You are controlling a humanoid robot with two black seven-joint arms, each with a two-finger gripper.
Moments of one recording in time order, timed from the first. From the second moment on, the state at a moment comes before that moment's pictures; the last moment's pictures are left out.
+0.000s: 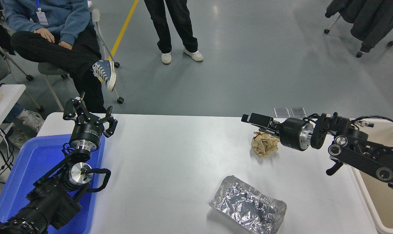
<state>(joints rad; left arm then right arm) -0.52 0.22 -1.05 -0.61 0.18 -0.33 -0.58 0.86 -0.58 0.34 1.23 -1.08 0.10 0.15</state>
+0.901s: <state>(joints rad) -0.52 0.22 -1.05 -0.61 0.18 -0.33 -0.58 0.78 -0.20 0.75 0.89 -0.22 -0.08 0.13</state>
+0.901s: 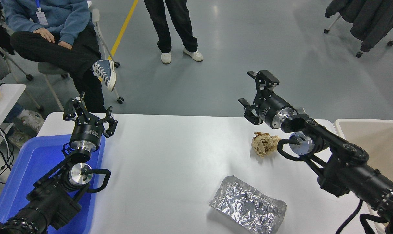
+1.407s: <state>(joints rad) -0.52 0.22 -1.05 -0.61 0.18 -0.33 -0.58 0.76 -0.17 0.92 0.79 -0.06 -0.04 0.13</state>
